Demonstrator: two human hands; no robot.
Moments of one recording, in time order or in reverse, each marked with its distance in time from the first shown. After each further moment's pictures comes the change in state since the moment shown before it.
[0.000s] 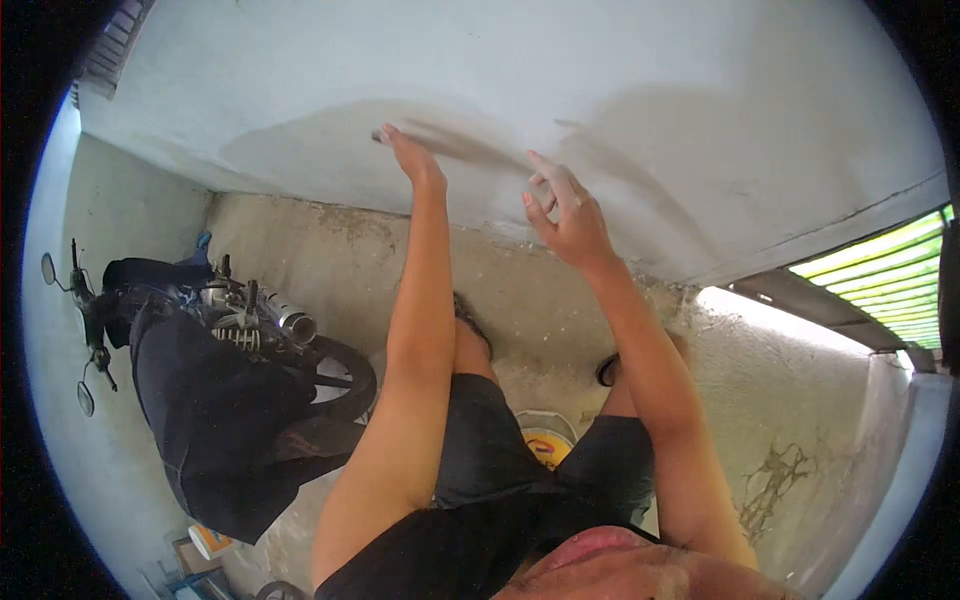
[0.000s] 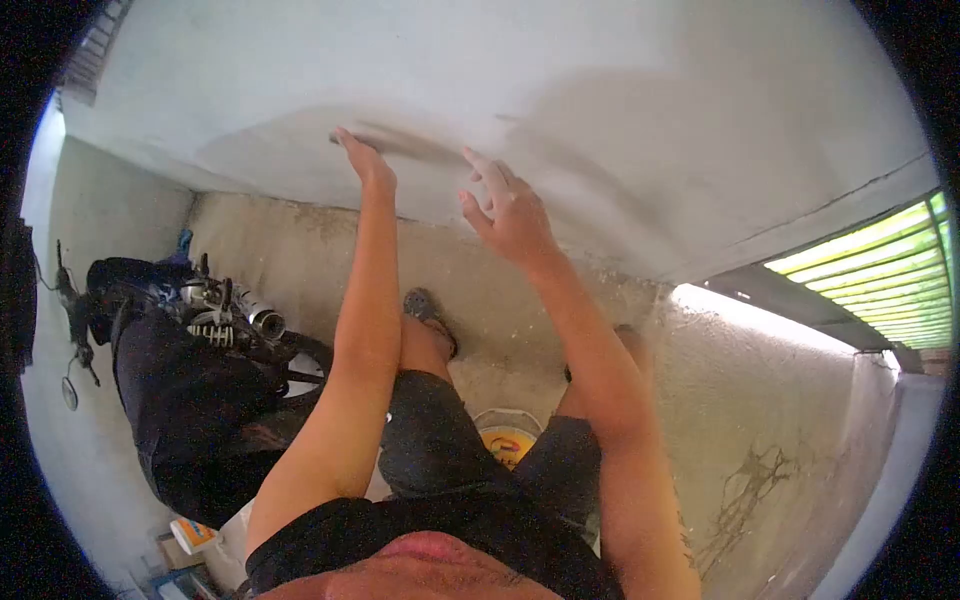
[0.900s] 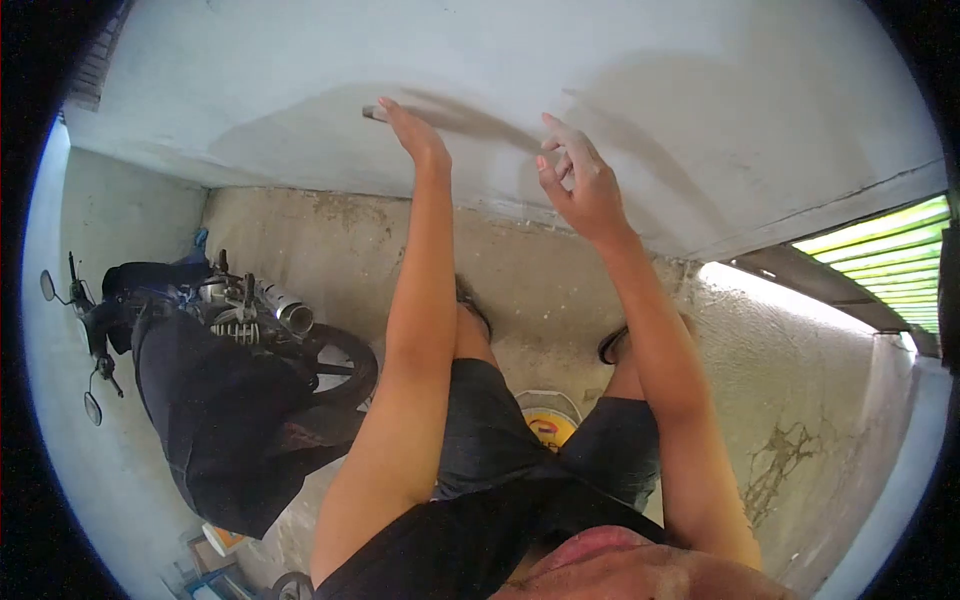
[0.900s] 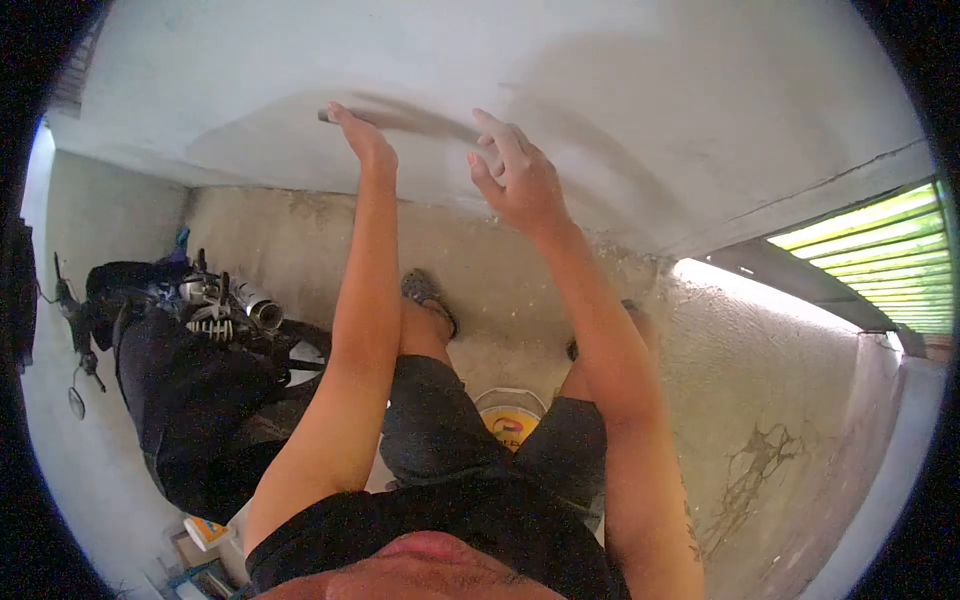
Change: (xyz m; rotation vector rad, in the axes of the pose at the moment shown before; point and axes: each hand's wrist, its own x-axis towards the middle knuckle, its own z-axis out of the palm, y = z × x) left_hand -0.014 -0.007 0.019 -0.025 -0.074 0.050; right_hand 0.005 0.007 -0.022 -0.027 0.092 0.004
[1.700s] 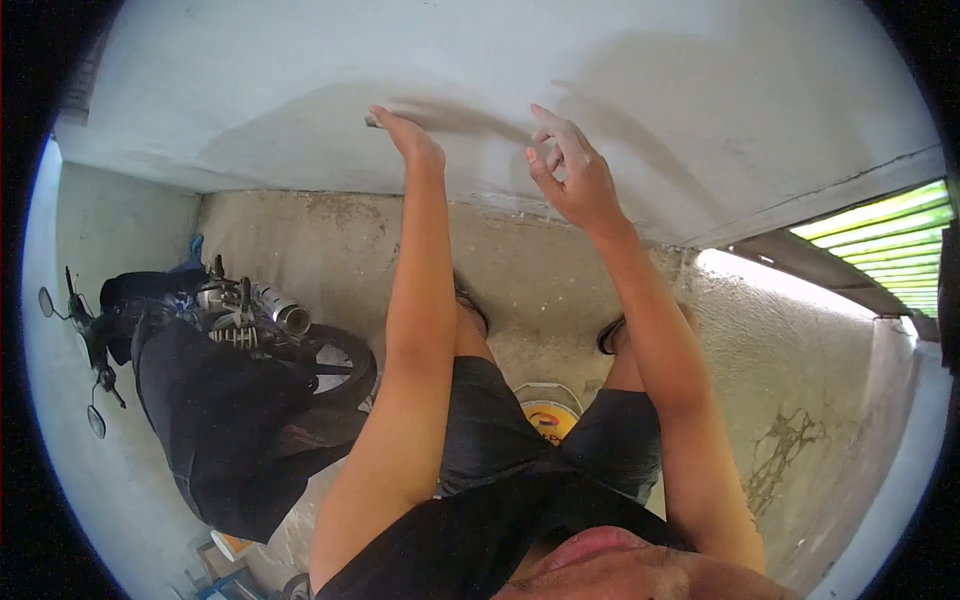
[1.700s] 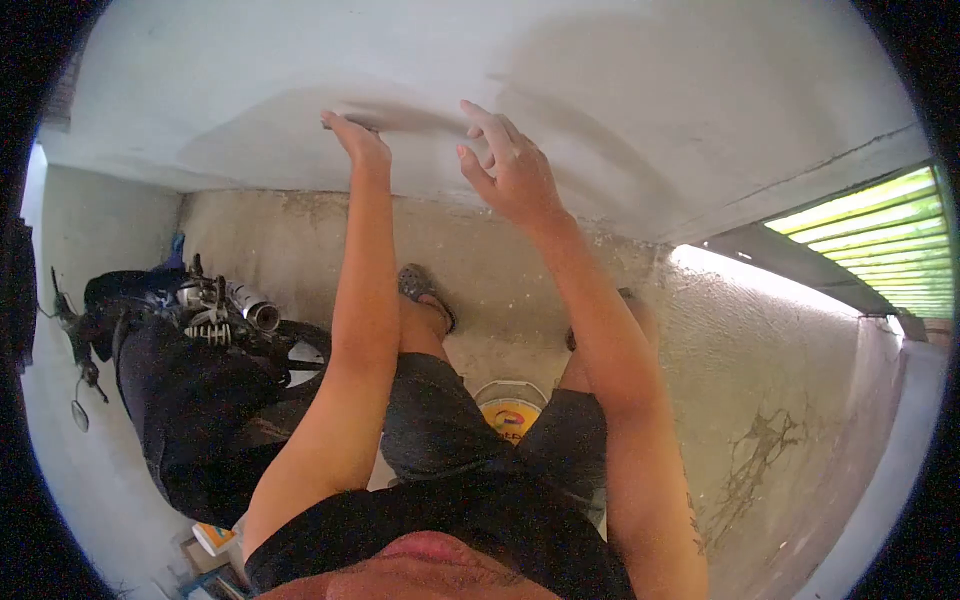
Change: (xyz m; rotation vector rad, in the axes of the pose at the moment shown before) left_hand -0.009 0.000 0.002 -0.089 -0.047 -0.147; right_hand -0.001 0.004 -0.002 -0.015 -0.004 -0.013
